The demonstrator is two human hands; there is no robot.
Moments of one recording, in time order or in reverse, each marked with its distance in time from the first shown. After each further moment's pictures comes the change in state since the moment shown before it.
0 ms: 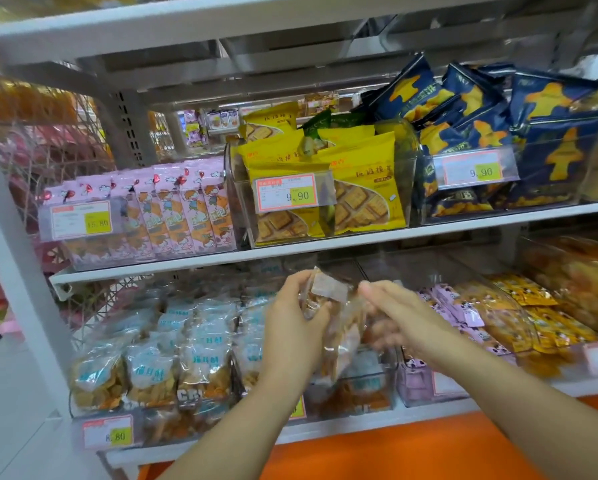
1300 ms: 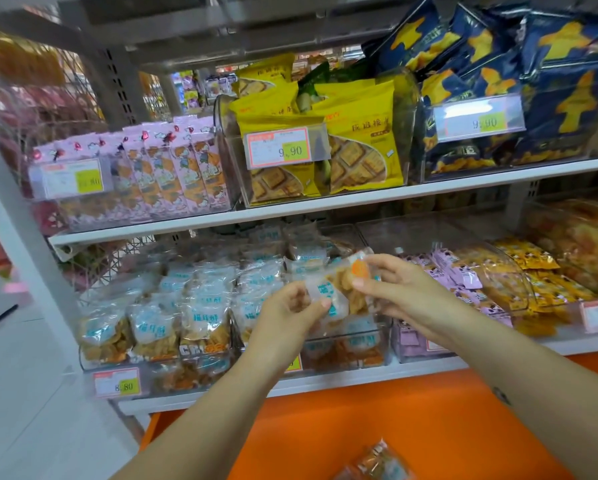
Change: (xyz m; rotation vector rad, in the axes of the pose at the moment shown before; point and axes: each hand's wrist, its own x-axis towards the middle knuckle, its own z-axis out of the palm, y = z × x) left_hand -0.032 -0.026 -0.005 -0.232 -0.244 -0.323; right_hand -0.009 0.021 -0.003 0.048 -0.028 0.013
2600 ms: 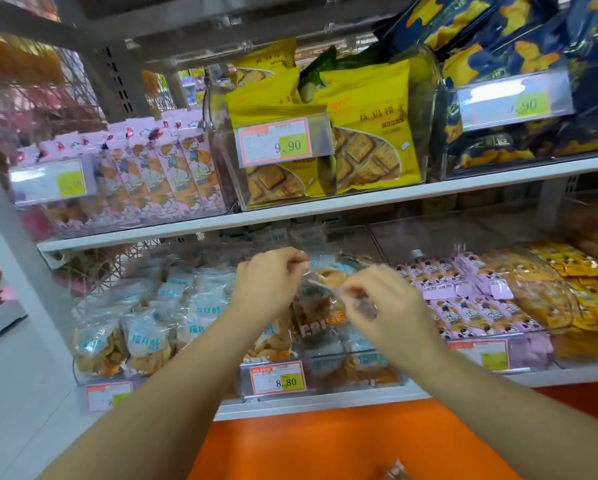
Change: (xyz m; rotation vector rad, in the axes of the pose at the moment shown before) left_hand 0.085 0.008 -0.029 1.043 0.152 0.166; right_hand 0.041 0.045 0.018 -0.819 0.398 -1.002
